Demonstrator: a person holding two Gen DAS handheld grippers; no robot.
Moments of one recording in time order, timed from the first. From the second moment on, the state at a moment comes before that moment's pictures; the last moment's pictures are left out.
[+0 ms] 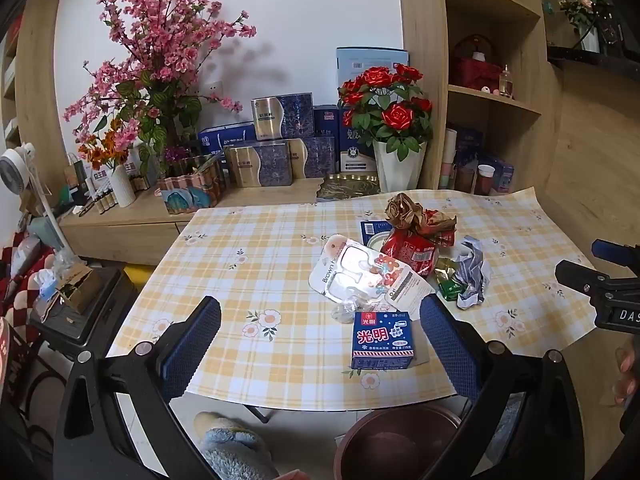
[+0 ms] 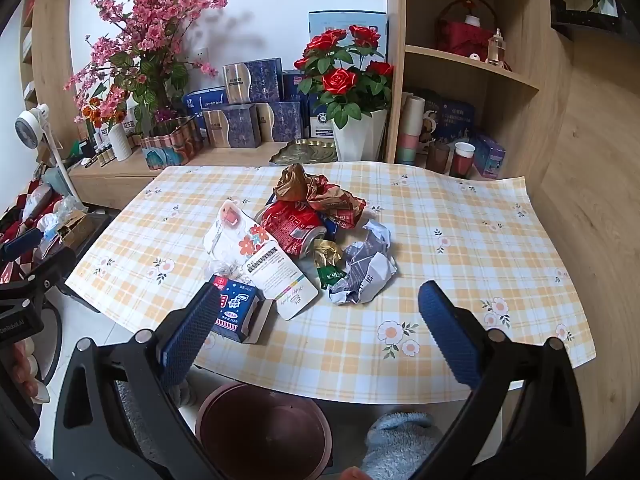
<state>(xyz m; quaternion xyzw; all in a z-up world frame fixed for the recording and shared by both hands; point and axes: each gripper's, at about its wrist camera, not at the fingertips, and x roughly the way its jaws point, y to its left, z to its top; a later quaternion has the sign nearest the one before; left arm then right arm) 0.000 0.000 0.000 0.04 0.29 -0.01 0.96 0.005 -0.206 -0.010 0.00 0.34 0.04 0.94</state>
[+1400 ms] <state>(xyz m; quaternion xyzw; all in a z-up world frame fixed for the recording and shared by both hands) 0.009 -0.005 -0.009 0.04 0.28 -0.05 0.96 0.005 -0.203 -0.014 0.01 0.34 0.03 0.94</state>
